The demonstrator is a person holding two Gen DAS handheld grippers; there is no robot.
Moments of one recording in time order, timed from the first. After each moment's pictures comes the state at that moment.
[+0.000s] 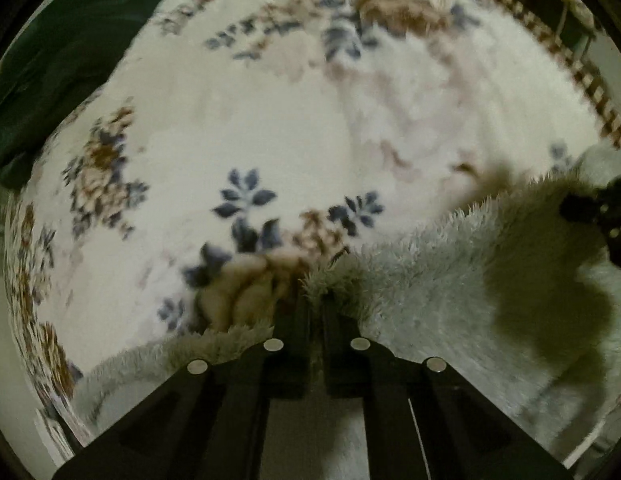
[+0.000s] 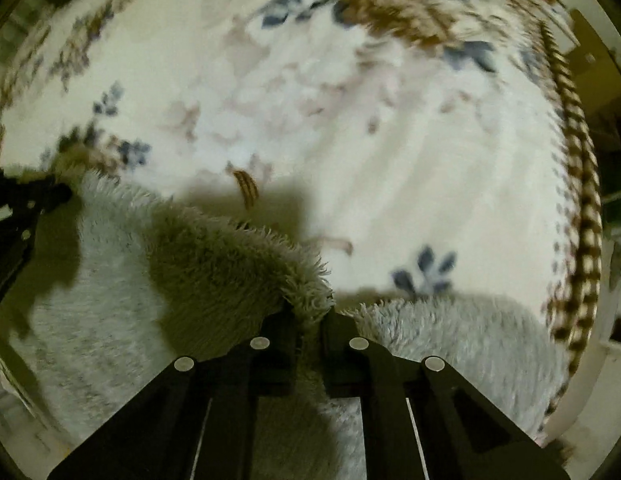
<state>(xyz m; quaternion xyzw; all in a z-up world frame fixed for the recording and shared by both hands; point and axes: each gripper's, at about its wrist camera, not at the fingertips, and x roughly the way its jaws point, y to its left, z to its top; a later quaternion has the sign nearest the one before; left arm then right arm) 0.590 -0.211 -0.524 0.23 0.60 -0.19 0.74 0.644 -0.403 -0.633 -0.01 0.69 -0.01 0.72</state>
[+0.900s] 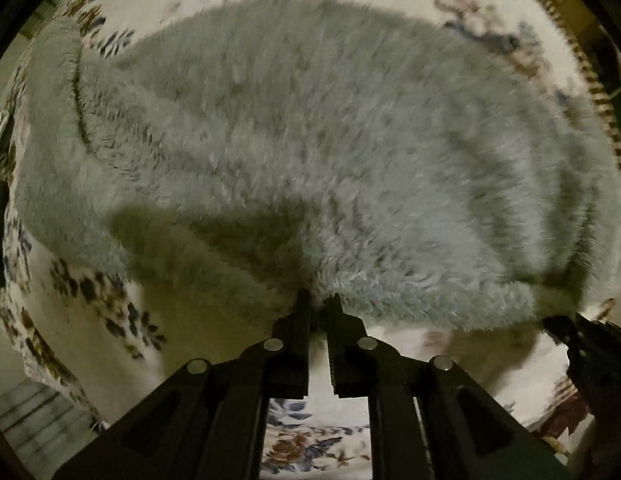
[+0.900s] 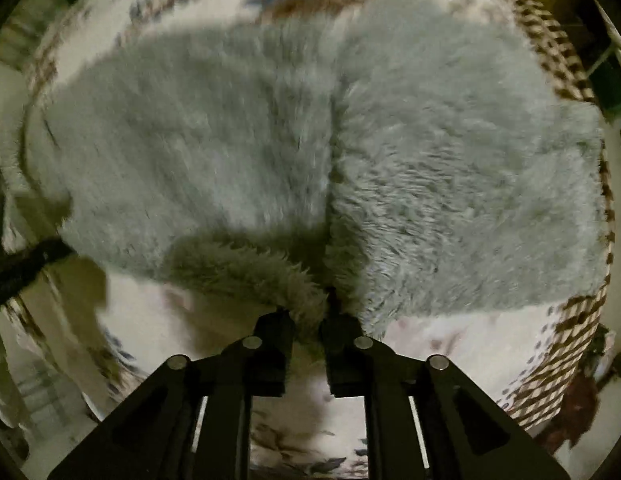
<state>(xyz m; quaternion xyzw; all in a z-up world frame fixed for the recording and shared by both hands) 0.302 -0.071 -0.567 0.05 0.71 -0.06 0.70 0.260 -0.305 -0.635 0.07 0.71 -0.04 0.70</state>
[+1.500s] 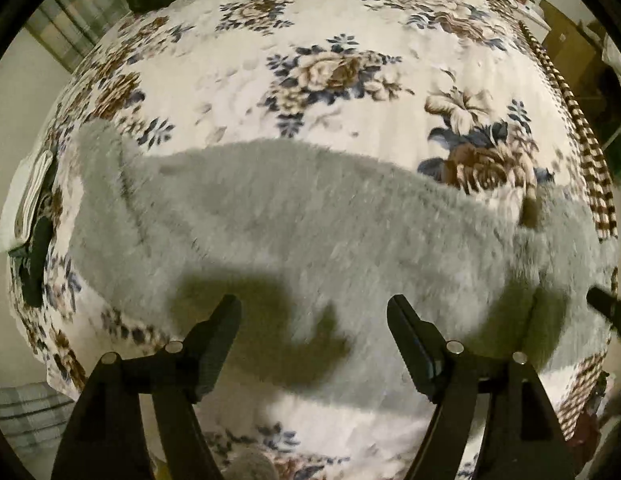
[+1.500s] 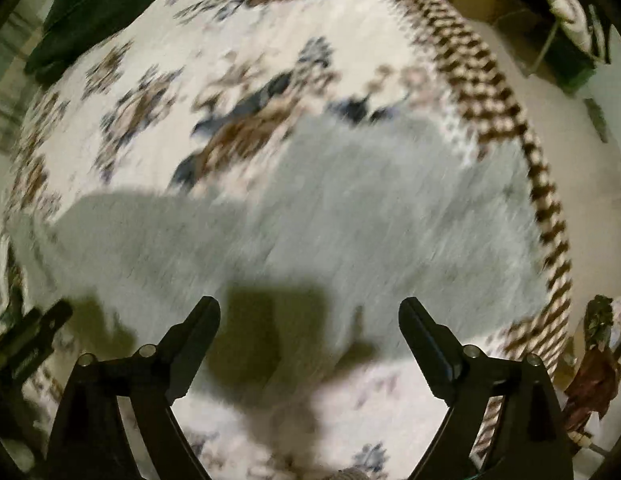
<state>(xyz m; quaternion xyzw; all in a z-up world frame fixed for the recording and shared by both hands) 0.343 -0.101 -0.490 0.06 0.62 -0.02 0.78 0.307 -0.374 -0.524 0.14 0.63 -0.13 0.75</state>
